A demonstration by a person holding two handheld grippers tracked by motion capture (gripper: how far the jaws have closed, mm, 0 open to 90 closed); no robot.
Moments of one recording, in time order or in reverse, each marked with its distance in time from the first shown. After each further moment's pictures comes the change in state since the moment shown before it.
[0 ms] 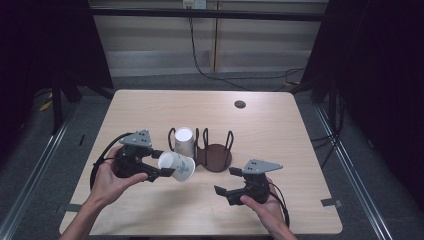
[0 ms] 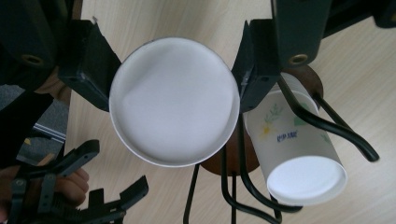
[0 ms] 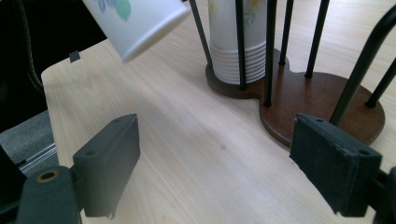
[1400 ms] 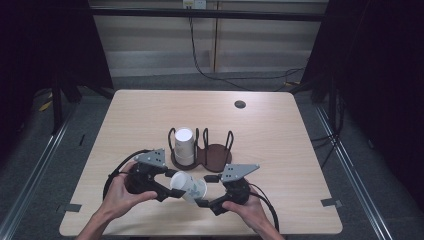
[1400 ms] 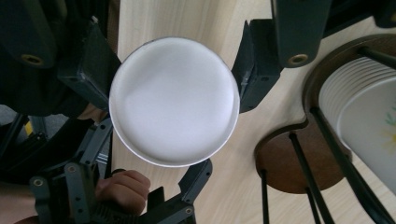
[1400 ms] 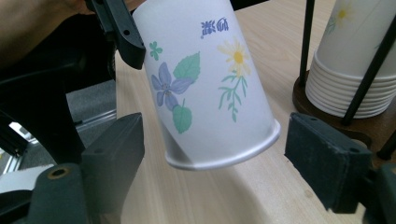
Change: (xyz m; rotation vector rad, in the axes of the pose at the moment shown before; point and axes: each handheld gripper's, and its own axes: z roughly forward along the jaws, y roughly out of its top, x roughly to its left) left arm -0.026 -0.012 0.032 0.043 -0.168 0.067; right arm 0.027 0.007 0.036 0.028 0.267 -0.167
